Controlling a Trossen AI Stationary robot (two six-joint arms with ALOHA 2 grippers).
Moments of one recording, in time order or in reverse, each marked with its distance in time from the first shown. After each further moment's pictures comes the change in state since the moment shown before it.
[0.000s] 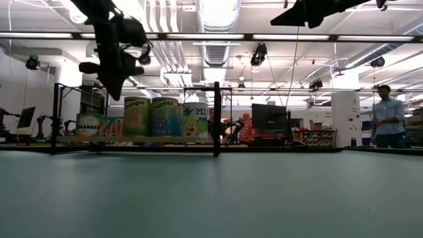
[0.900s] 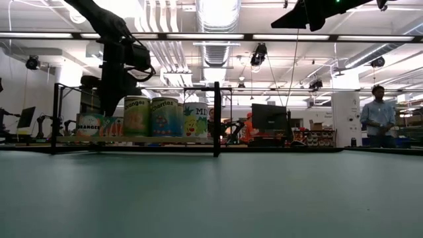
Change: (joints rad) left arm 0.092 0.195 0.042 -0.067 0.001 0.064; right arm 0.000 0.000 0.000 -0.028 0.002 -0.015
